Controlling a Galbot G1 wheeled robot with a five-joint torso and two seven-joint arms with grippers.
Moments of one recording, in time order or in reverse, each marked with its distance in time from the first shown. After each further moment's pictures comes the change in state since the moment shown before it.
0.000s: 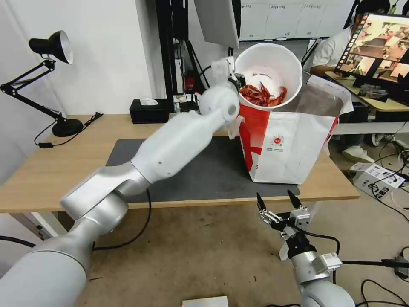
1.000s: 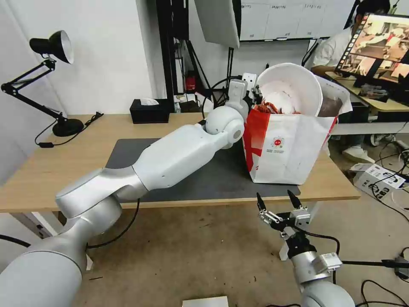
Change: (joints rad) left arm -0.006 0.021 0.115 -0.047 -0.060 0.031 0.178; right arm 0.000 0.000 0.000 0.000 0.000 0.000 0.000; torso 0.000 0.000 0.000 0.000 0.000
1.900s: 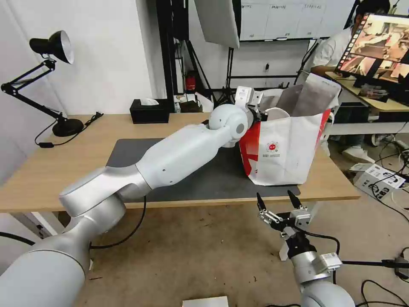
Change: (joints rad) left arm -0.007 -0.021 0.001 0.013 -0.128 0.240 0.031; right arm 0.000 0.000 0.000 0.000 0.000 0.000 0.000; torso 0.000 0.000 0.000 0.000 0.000
